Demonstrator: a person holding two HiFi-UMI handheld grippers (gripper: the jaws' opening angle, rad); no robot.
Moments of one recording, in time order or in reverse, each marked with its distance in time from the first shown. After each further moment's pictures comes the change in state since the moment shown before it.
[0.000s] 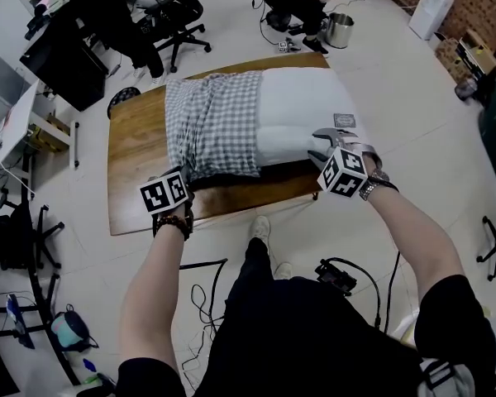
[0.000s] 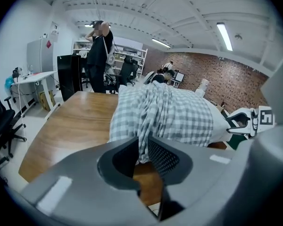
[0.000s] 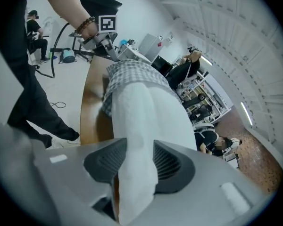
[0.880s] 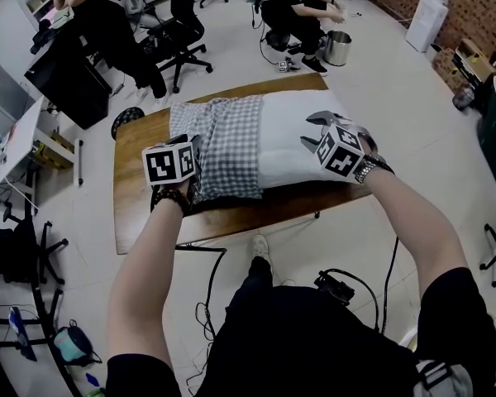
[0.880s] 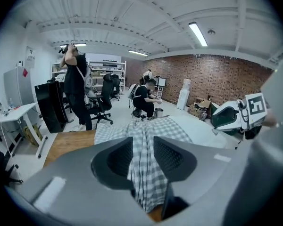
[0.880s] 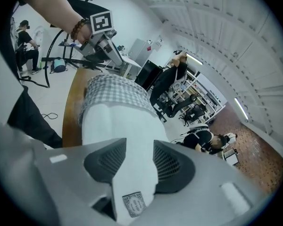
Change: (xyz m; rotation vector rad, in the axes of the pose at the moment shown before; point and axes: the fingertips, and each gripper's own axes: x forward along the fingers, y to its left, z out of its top) left arm -0.031 -0.081 0.109 0.261 -0.099 -0.085; right arm -0.031 -0.050 0.047 0.082 -0.039 -0.014
